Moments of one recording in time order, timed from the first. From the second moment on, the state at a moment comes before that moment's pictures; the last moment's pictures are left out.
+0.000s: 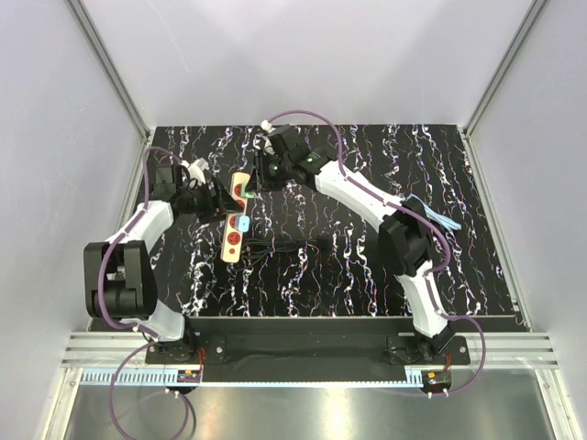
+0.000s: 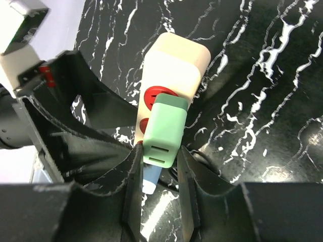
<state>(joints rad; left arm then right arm) 0.05 1.53 0.97 -0.34 0.72 -0.36 0.75 2.18 2.05 -0.51 -0.26 0.57</state>
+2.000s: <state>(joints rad) -0.05 1.50 0.92 -0.25 0.60 -0.33 0.72 2.22 1.85 -0.20 -0.42 0.75</state>
